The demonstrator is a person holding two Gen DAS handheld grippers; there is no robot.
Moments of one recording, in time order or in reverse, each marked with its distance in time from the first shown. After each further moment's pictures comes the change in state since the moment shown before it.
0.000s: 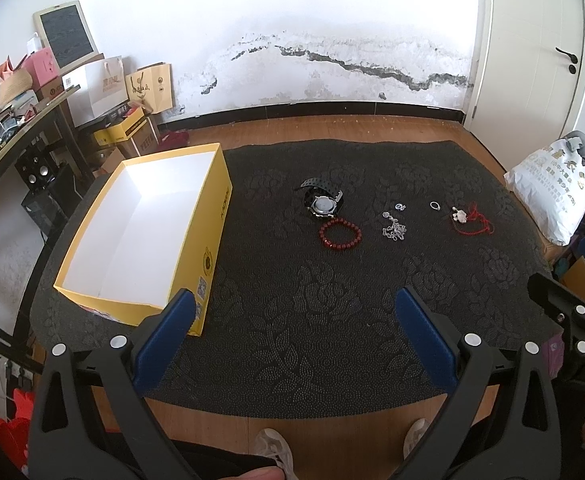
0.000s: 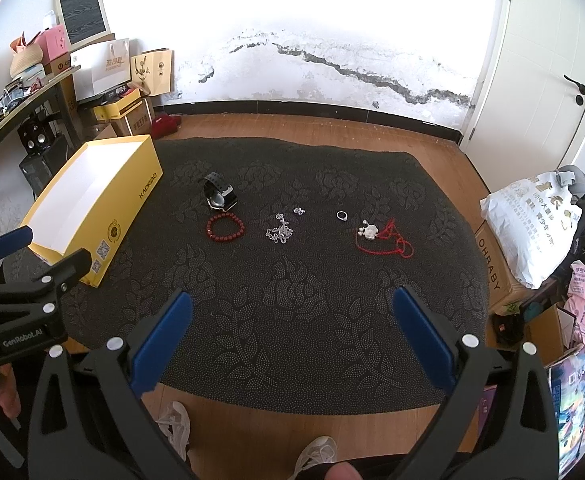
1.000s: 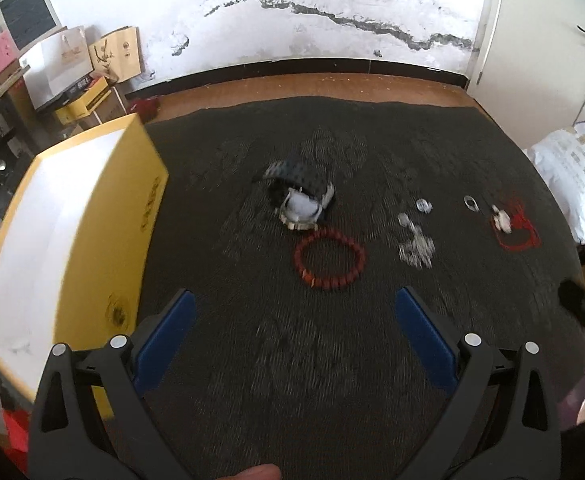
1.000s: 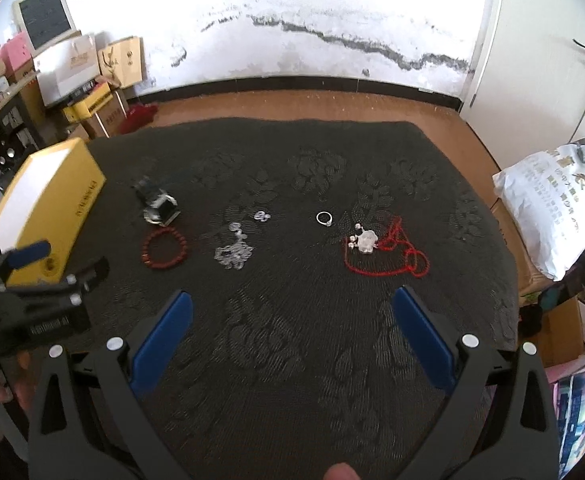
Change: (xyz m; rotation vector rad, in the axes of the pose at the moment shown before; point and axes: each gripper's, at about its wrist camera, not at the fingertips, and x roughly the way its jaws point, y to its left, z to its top) left arm 0.182 -0.037 0.061 0.017 0.161 -0.045; right arm 0.154 -0.055 0.048 0.071 0.113 0.000
